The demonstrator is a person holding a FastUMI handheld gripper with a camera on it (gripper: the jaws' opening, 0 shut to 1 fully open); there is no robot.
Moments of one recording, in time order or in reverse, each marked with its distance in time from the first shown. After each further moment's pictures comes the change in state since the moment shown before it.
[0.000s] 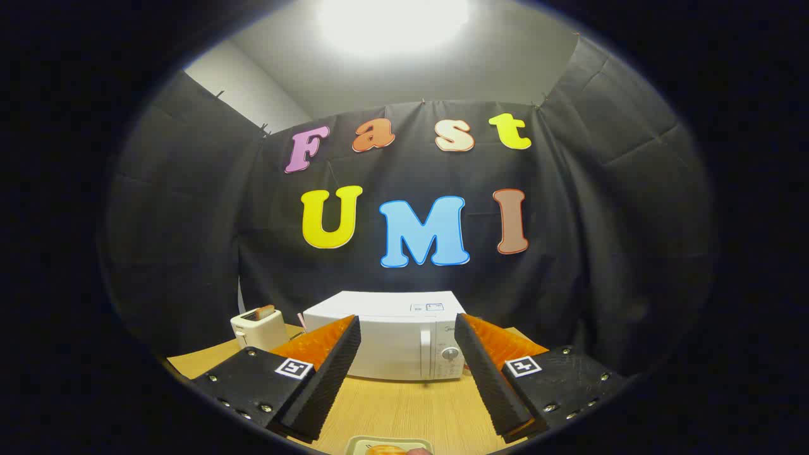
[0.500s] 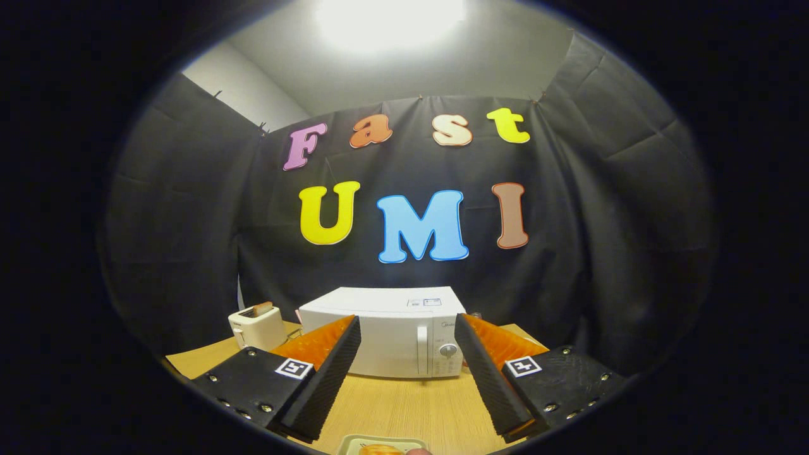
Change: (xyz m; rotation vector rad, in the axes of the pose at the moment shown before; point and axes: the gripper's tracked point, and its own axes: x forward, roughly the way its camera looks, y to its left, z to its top) arm 0.006 -0.013 -0.013 0.001 0.013 0.003
